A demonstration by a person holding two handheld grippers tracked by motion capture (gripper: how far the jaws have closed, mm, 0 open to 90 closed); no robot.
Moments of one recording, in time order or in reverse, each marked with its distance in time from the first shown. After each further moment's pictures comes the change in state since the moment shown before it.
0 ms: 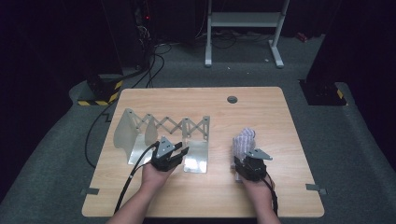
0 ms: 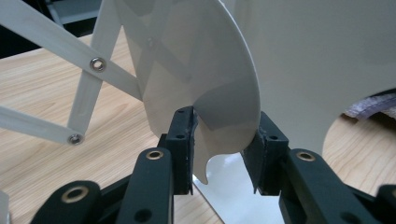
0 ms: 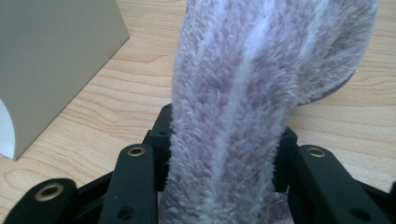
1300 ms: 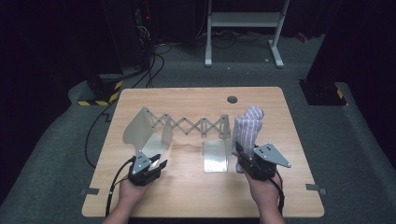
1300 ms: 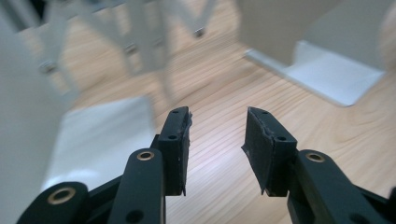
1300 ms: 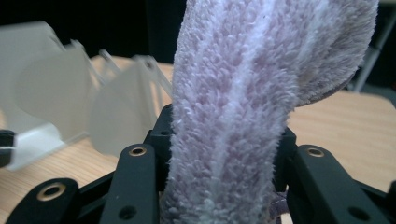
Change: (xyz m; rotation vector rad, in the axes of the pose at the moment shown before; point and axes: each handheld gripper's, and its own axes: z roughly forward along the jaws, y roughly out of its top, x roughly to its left) left arm 0.037 -0.059 -0.063 0.055 0.119 0.005; right arm 0.025 0.052 -0.093 -0.381 0.041 -0.059
